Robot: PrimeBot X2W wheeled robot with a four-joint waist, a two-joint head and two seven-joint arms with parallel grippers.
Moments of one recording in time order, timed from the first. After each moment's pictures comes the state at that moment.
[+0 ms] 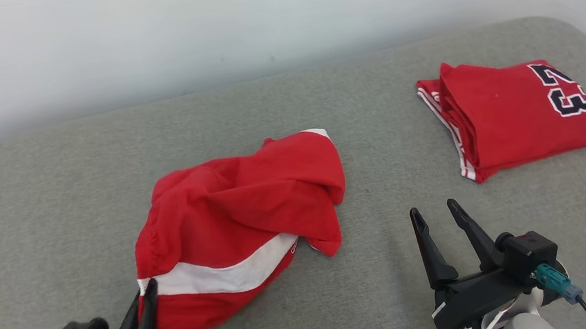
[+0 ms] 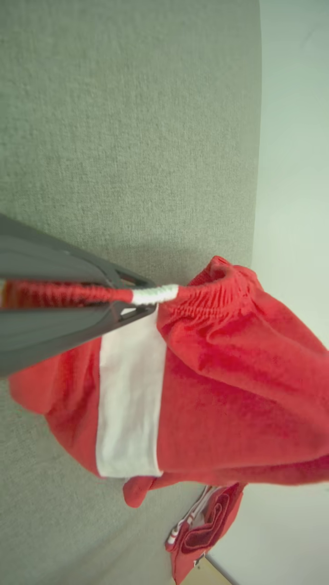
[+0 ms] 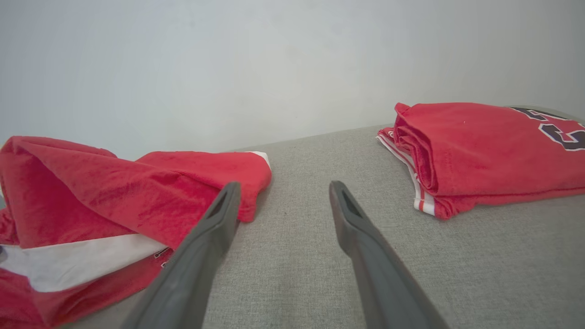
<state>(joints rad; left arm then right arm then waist) -0.34 0.29 -0.40 0.37 -0.53 0.01 -0.23 -0.23 -0.08 0.32 0.28 0.25 0.13 -0.26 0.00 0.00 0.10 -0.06</state>
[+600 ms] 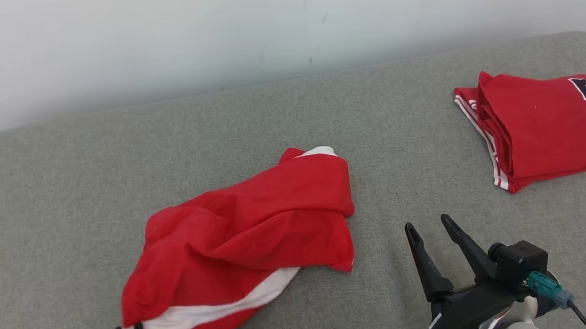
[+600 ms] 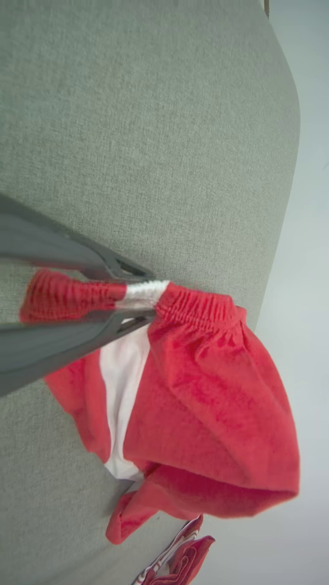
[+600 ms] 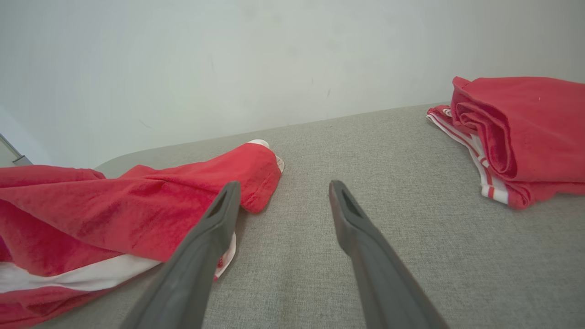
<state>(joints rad) -0.13 0.29 -0.29 0.22 -0.59 0.09 -0.26 -0.23 -0.09 0.35 0.33 0.28 0.13 -0.26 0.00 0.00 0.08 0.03</state>
